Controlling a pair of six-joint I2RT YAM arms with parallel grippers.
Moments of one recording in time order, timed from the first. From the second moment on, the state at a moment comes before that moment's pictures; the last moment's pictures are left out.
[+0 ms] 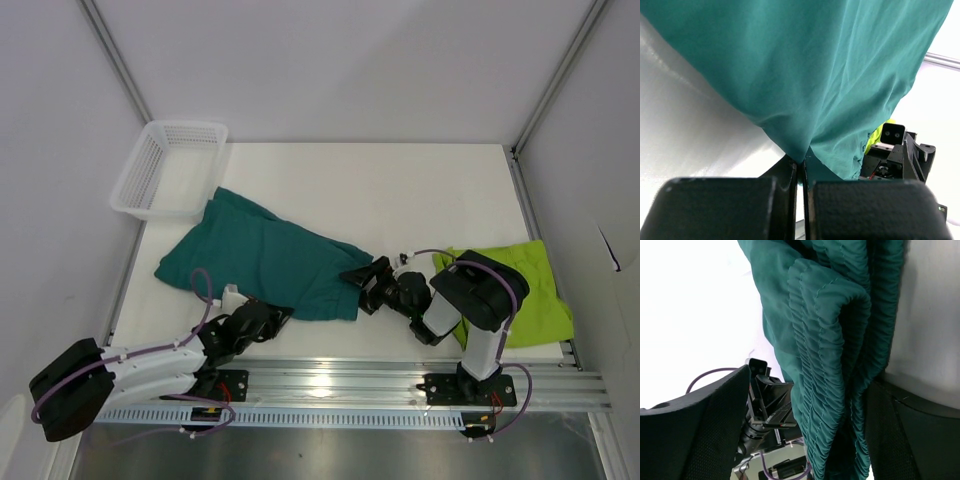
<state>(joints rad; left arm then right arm) -0.92 0.89 0.09 0.09 -0.37 -1.78 0.68 1.84 0.25 1.28 -0.16 1.50</state>
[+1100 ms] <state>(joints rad) -0.91 0.95 0.24 0.02 -0.35 -1.57 0.55 1.33 0.45 0.26 -0.12 1.08</state>
